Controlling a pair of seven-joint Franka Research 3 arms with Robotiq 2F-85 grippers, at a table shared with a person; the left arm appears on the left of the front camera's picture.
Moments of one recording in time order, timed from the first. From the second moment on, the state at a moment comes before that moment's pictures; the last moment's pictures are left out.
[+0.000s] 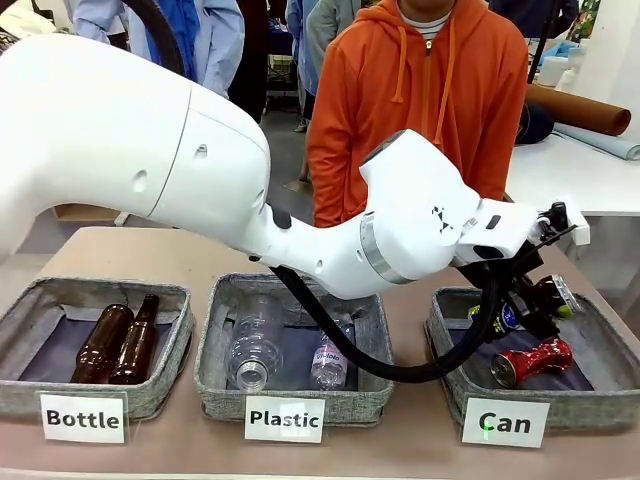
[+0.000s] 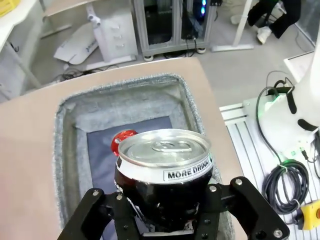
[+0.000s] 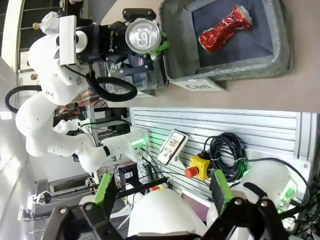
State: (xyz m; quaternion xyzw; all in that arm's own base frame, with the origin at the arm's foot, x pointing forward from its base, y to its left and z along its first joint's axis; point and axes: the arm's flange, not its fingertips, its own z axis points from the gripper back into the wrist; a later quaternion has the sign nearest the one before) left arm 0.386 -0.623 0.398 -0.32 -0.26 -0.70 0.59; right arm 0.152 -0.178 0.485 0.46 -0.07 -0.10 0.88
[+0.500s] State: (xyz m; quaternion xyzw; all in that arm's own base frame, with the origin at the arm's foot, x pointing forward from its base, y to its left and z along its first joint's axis) left arm 0.390 -0.622 0.413 -0.33 -0.28 -0.69 0.59; right arm 0.152 -0.178 0.485 0.46 -0.07 -0.10 0.88
